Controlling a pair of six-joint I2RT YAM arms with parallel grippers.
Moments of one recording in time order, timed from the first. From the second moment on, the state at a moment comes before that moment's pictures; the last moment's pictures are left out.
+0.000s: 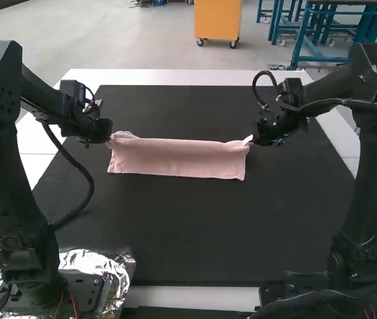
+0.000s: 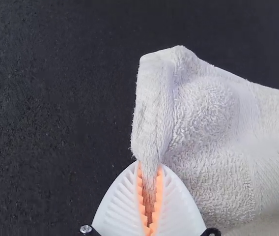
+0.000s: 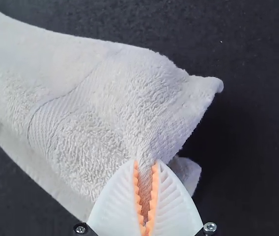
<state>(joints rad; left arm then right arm) 0.11 1.79 0.99 -0.04 0.27 0.09 0.14 1.91 1.19 -0.33 -0.51 -0.08</state>
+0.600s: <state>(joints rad) 0.13 1.74 0.68 0.20 0.25 0.10 0.14 1.86 0.91 -0.20 -0.49 -0.09</state>
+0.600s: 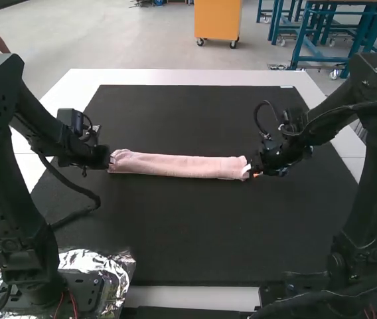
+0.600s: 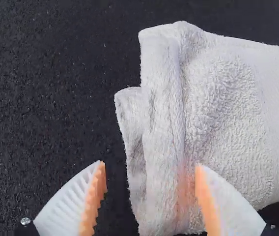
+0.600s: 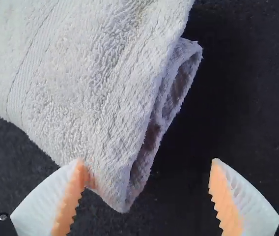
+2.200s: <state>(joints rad) 0.18 1.68 0.79 0.19 0.25 0.06 0.00 1.79 1.00 -0.23 -0.46 -0.08</state>
